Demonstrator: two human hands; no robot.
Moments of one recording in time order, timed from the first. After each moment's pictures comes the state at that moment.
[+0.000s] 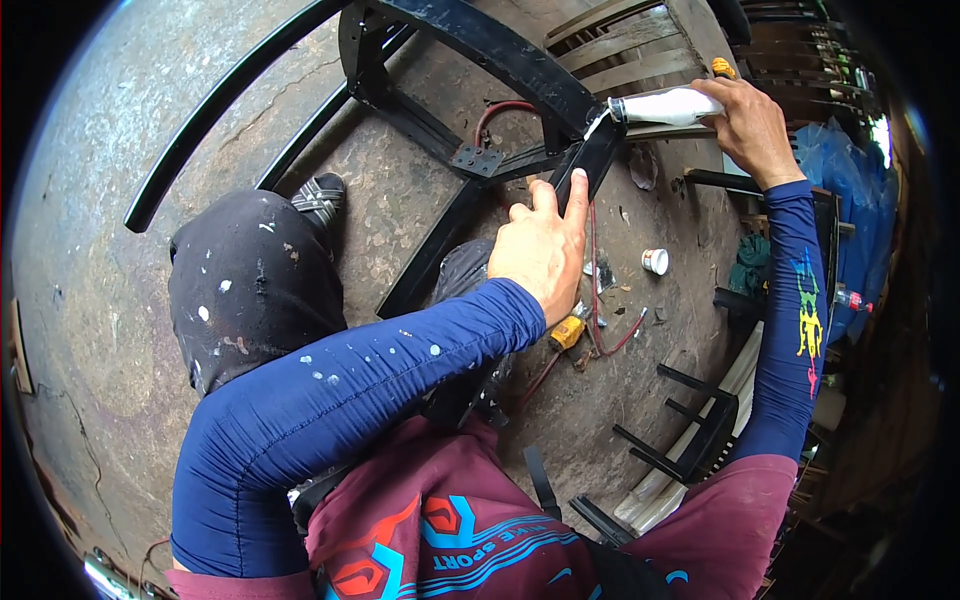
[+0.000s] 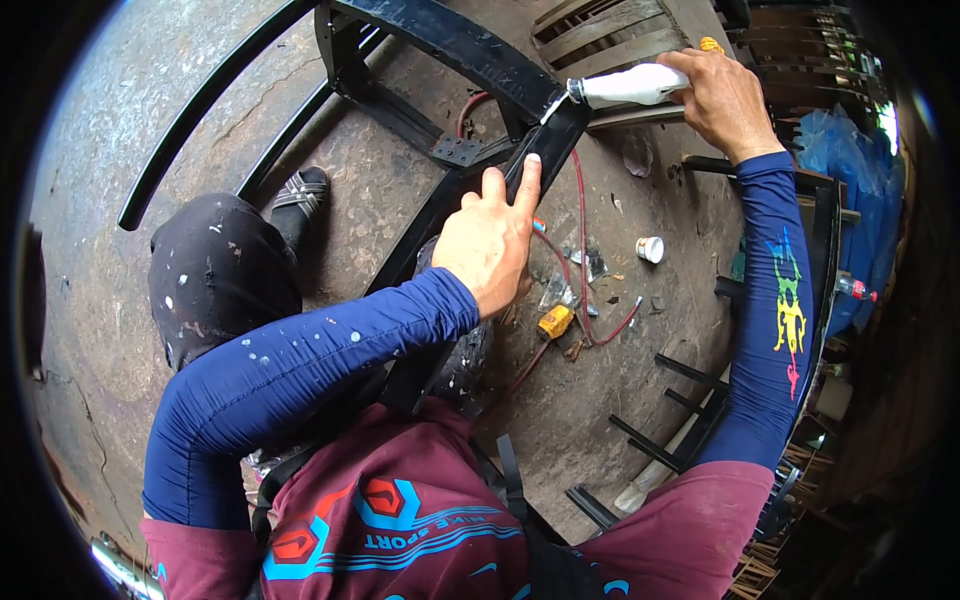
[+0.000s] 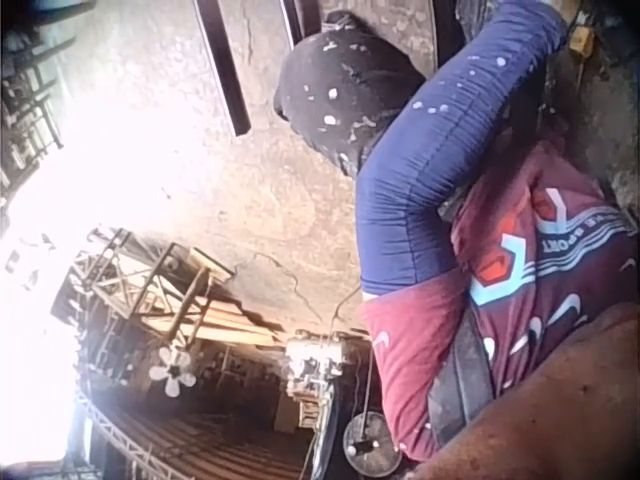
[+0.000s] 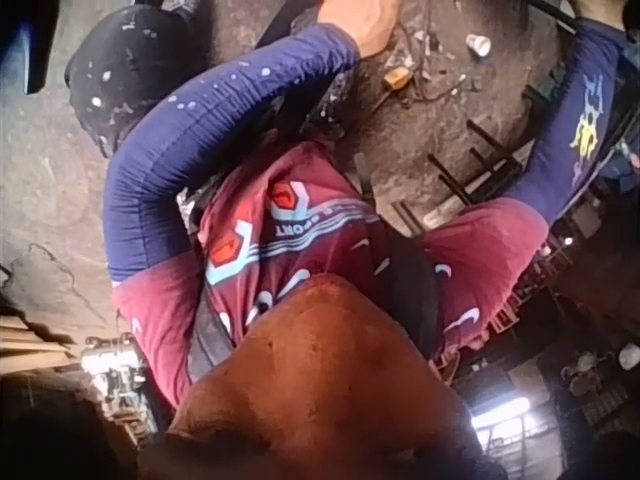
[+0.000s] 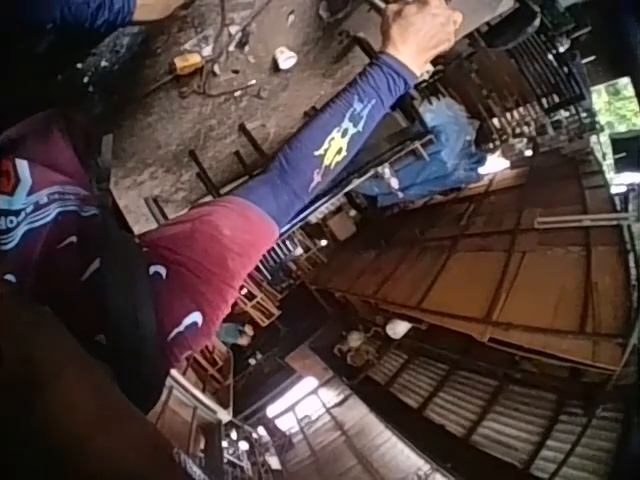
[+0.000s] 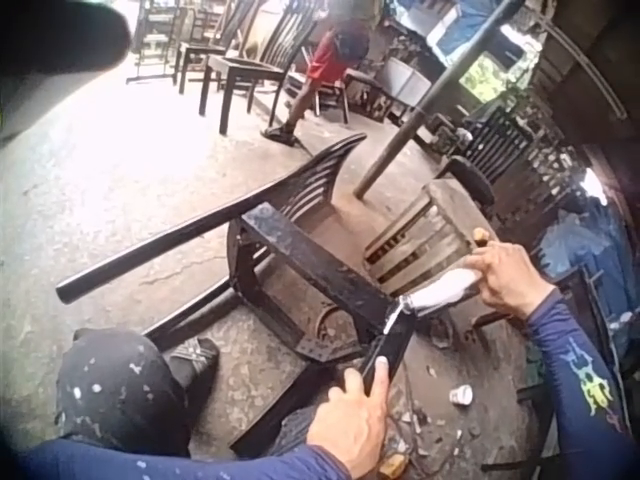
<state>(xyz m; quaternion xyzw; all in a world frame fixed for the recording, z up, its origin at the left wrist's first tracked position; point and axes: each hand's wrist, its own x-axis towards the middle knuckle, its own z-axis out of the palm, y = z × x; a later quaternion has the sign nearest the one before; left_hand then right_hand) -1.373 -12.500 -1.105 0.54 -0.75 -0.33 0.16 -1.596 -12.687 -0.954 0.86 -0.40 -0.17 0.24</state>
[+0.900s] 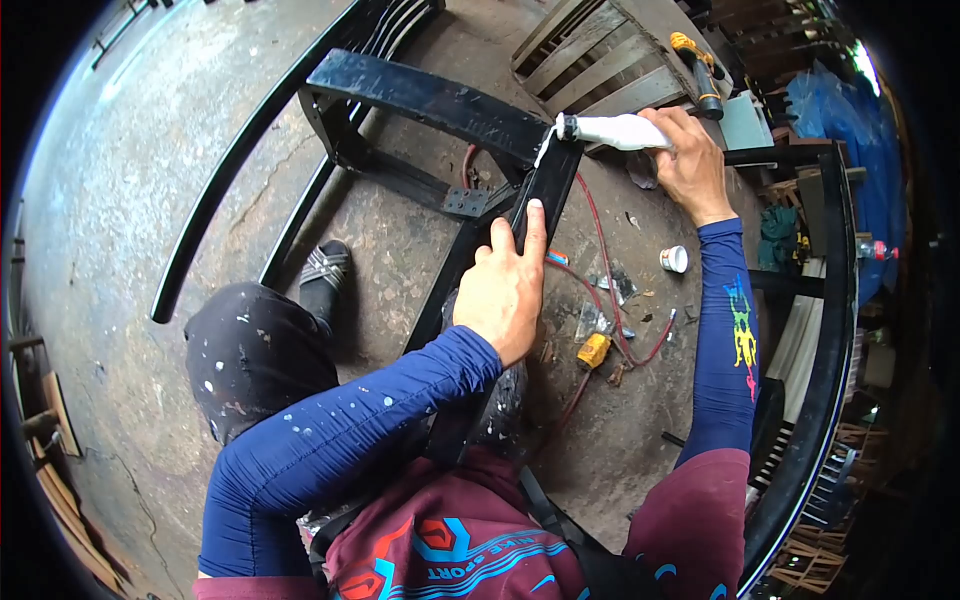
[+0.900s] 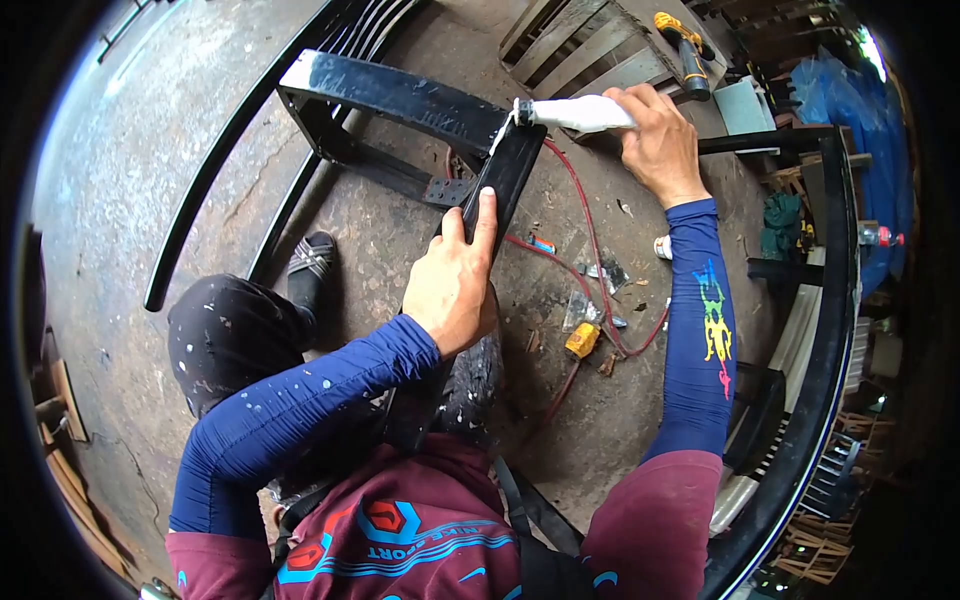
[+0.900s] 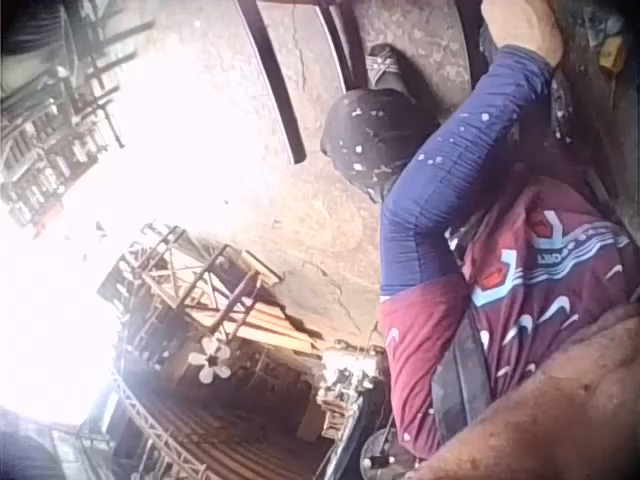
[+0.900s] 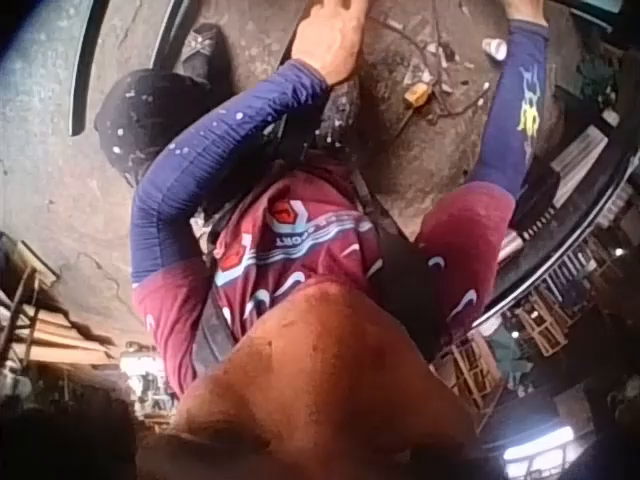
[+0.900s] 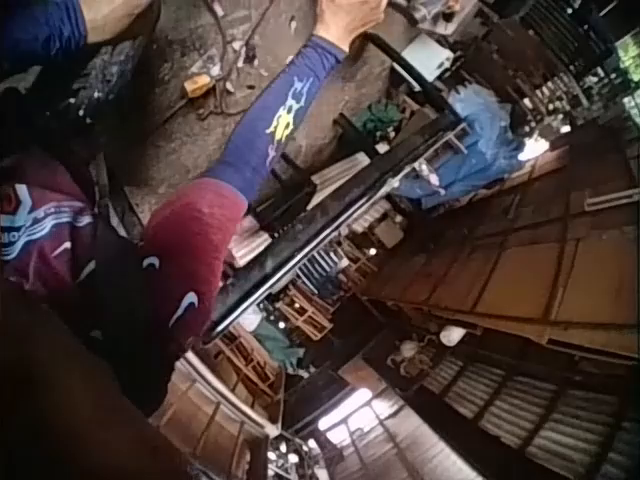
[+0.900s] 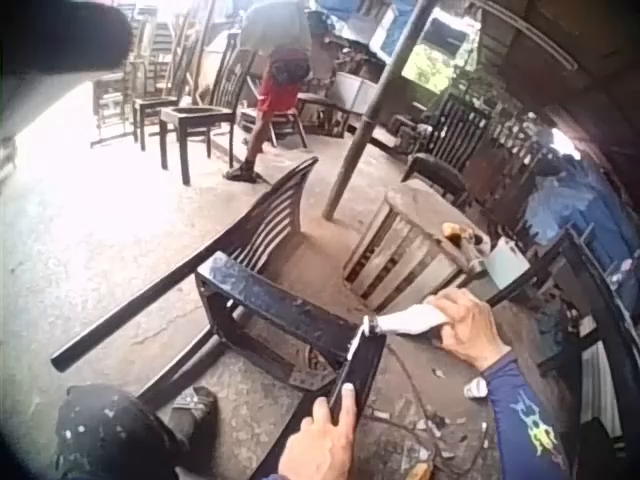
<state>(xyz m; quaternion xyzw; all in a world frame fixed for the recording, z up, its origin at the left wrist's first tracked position) -1.373 -12.505 -1.109 0.53 -0.79 -0.28 0.13 -1.646 -12.639 -1.034 0.83 -0.53 0.06 0.17</state>
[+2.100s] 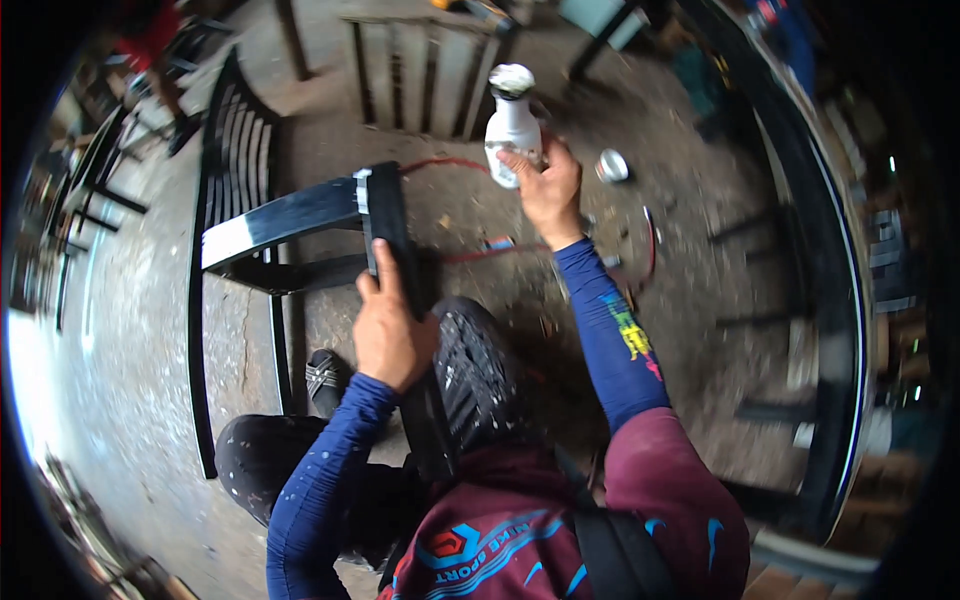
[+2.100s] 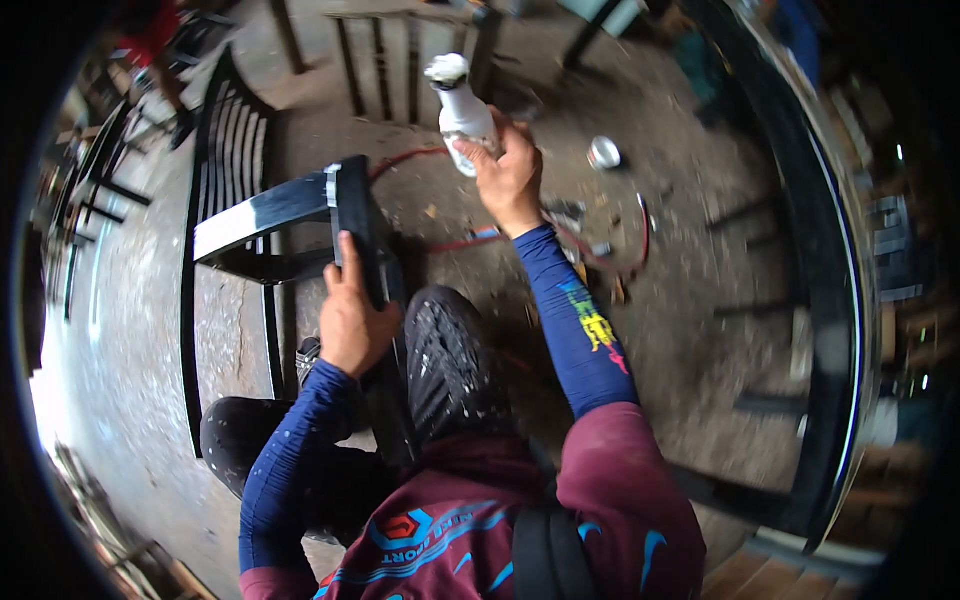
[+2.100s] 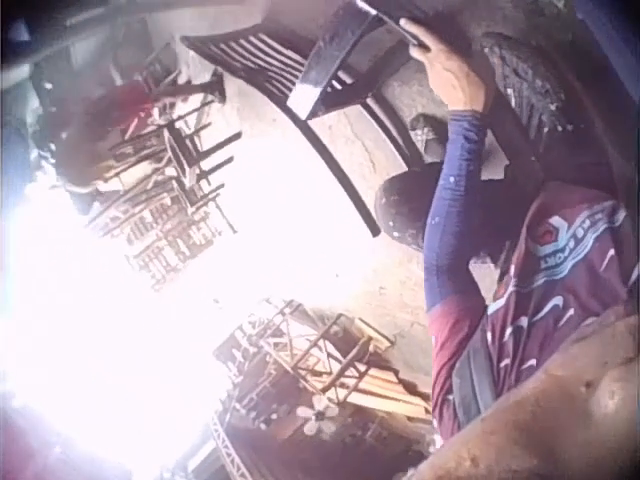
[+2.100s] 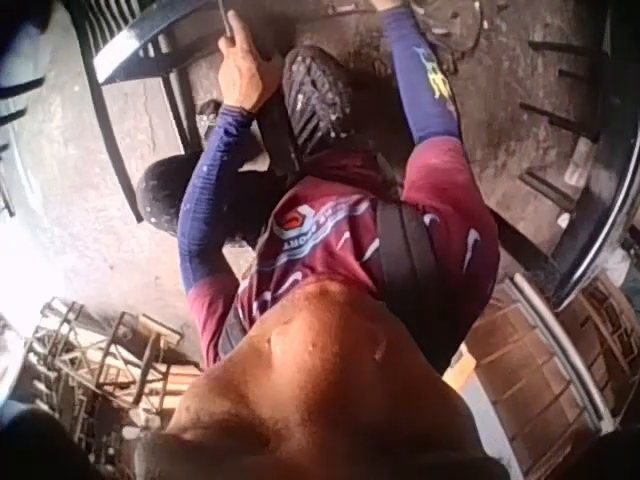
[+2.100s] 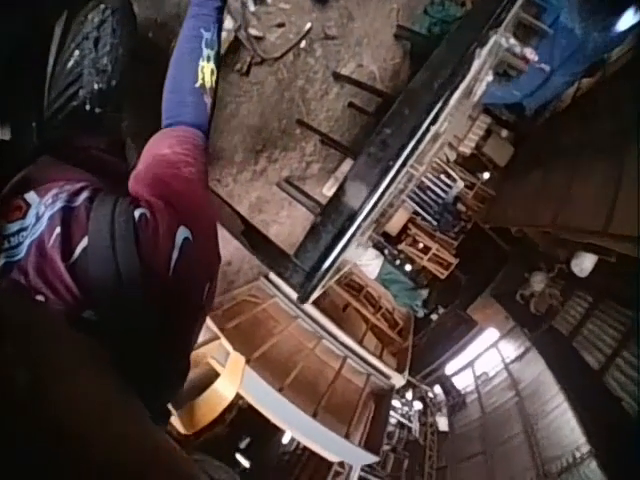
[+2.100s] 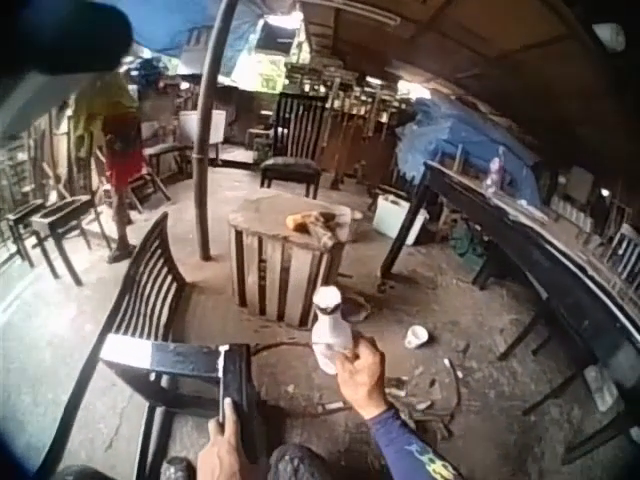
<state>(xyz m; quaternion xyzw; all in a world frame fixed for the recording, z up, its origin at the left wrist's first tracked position) -1.364 -12.505 -1.119 0.50 -0.81 -0.27 0.18 -1.641 -12.527 -1.122 0.48 -0.68 0.56 0.02</state>
